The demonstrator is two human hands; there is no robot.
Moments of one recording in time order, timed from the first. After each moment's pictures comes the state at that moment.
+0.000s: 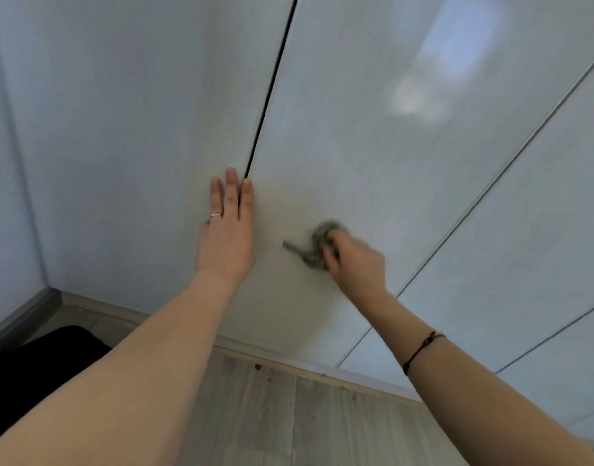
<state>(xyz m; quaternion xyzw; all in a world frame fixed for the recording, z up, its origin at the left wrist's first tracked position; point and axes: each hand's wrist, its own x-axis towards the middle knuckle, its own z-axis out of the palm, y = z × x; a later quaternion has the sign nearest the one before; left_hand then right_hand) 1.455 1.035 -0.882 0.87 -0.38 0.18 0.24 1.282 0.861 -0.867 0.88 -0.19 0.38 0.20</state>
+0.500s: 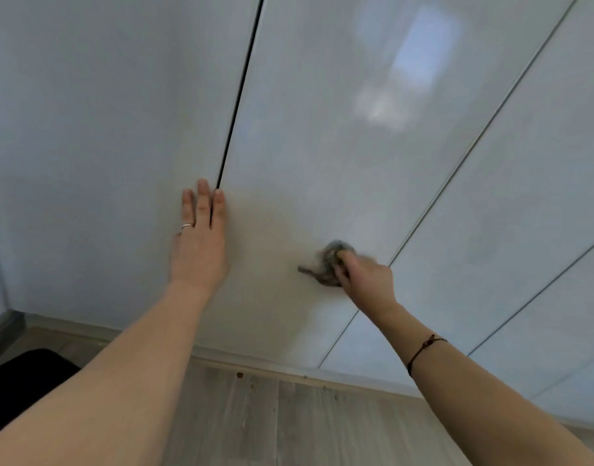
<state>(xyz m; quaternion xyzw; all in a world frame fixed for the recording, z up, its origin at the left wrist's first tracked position) 1.455 1.040 -0.878 0.87 -0.39 0.17 0.25 1.215 0.829 -0.860 0.88 -0.20 0.34 0.26</state>
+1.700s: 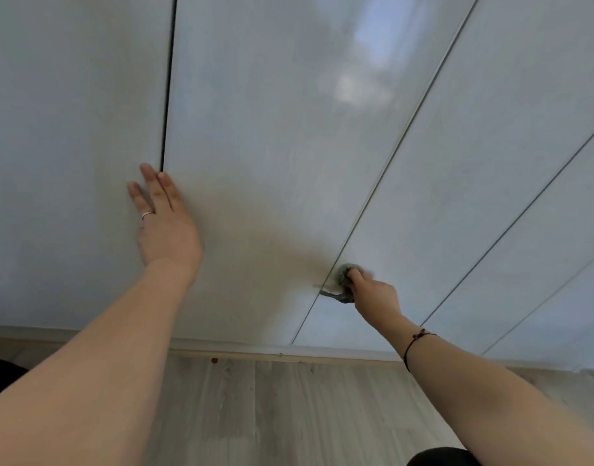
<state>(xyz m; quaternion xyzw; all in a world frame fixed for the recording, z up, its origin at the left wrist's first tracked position) 1.426 1.014 -0.860 0.90 -0.31 0.12 0.27 1.097 0.797 -0.907 0.88 -0.41 0.04 0.21</state>
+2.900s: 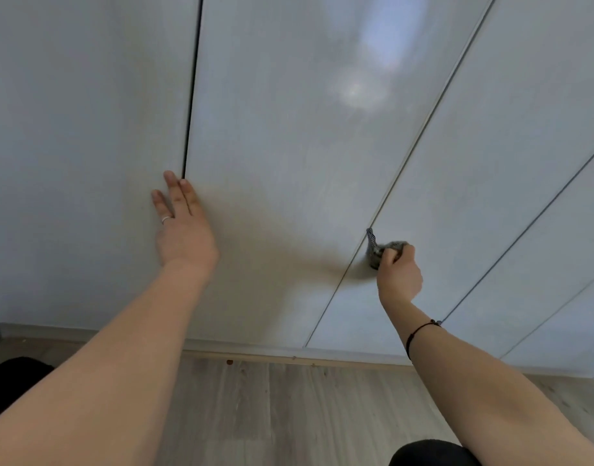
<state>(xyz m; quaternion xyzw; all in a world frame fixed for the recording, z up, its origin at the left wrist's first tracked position) 1.430 1.028 -0.850 0.90 -0.34 0.09 0.25 1.140 0.795 -0.867 0.66 -0.60 0.45 -0.07</state>
